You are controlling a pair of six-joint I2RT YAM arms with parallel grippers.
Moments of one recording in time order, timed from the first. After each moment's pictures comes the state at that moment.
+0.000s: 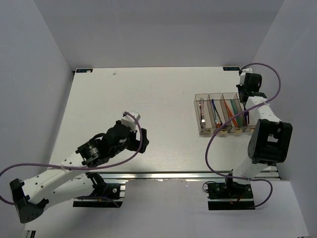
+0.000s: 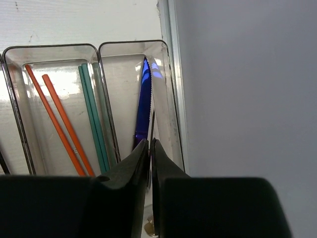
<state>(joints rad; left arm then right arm) -0.94 0.82 0.78 -0.54 -0.28 -0.40 -0.12 1.66 1.22 -0.24 0.26 -0.37</state>
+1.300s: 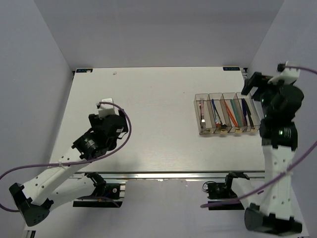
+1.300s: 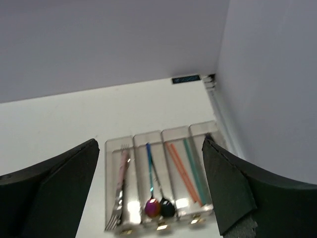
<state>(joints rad) -0.81 0.87 0.88 -0.69 -0.85 -0.54 -0.11 0.94 1.28 -0.41 -0.01 0.07</state>
